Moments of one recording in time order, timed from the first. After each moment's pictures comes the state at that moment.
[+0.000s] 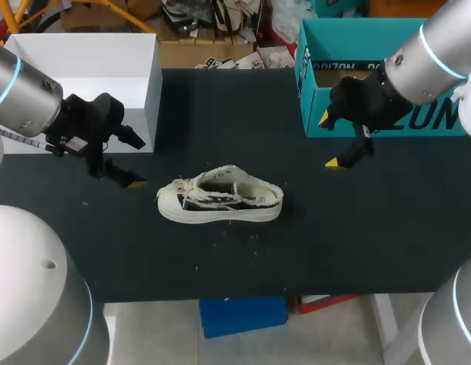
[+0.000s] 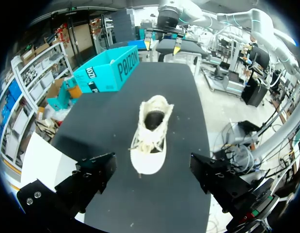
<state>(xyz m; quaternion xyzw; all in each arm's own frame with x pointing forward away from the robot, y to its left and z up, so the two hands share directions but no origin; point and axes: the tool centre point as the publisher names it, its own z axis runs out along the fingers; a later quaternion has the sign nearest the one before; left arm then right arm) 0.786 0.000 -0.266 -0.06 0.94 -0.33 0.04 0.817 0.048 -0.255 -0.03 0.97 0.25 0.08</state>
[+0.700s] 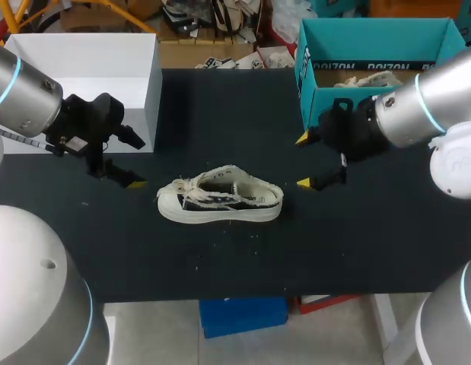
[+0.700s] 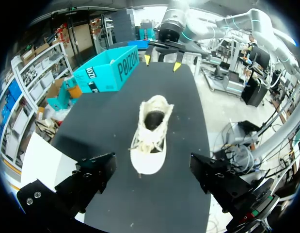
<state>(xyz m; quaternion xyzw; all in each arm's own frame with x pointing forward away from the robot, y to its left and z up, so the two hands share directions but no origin) 0.786 0.000 -0.266 -0.06 0.94 -0.33 0.04 0.816 0.094 -0.307 0.00 0.93 0.36 0.10</state>
